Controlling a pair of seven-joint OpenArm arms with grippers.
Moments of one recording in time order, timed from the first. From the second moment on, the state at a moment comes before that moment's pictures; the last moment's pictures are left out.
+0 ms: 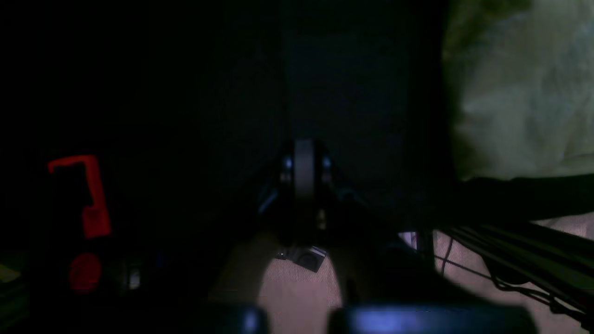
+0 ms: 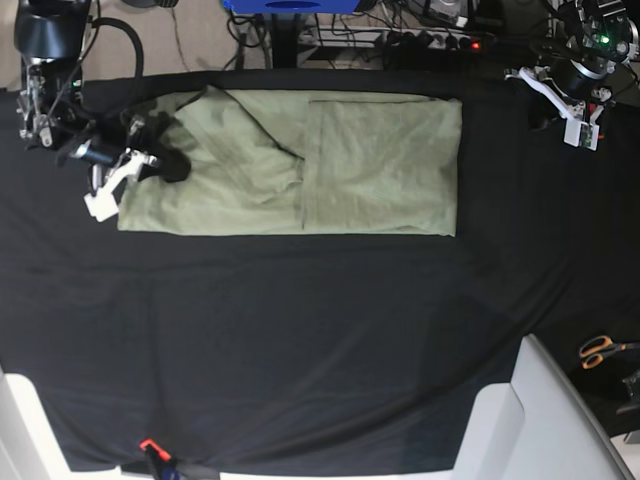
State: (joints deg) left arm 32.6 -15.5 -31.7 89.7 -14.3 -33.1 24.9; right arm -3.4 12.0 15.2 54.1 52.9 36.1 -53.6
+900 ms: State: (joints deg) left arm 32.6 -15.6 -31.8 89.6 -14.3 -33.1 24.9; right arm -10.8 23.6 3.5 89.6 51.6 -18.0 -54.0
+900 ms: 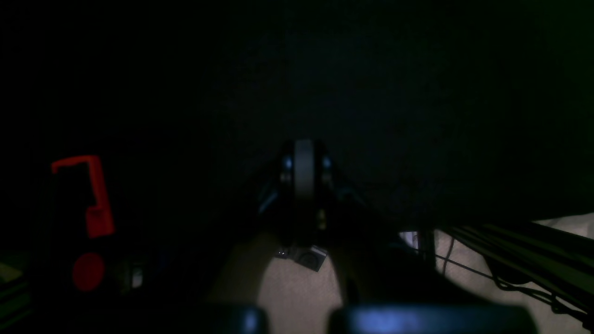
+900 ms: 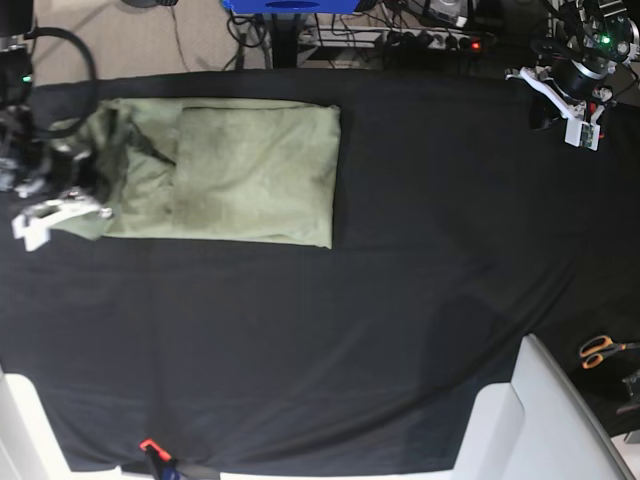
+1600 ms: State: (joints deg) left arm 32.6 -15.7 -31.8 89.6 -14.3 -33.1 24.9; right arm -8.0 16.9 -15.6 96.9 51.2 -25.7 -53.6
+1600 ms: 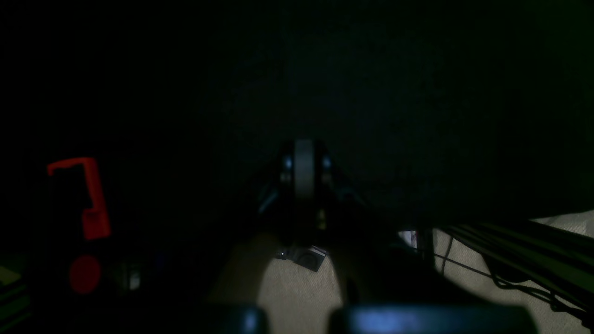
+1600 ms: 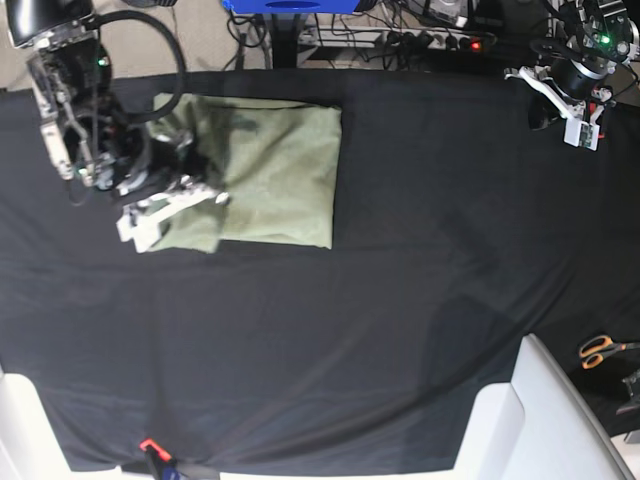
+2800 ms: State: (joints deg) left arm 32.4 -15.7 -31.8 87.8 -14.3 -33.0 24.9; right arm -6.5 9.2 -18.4 98.1 44.8 -25.7 -53.9
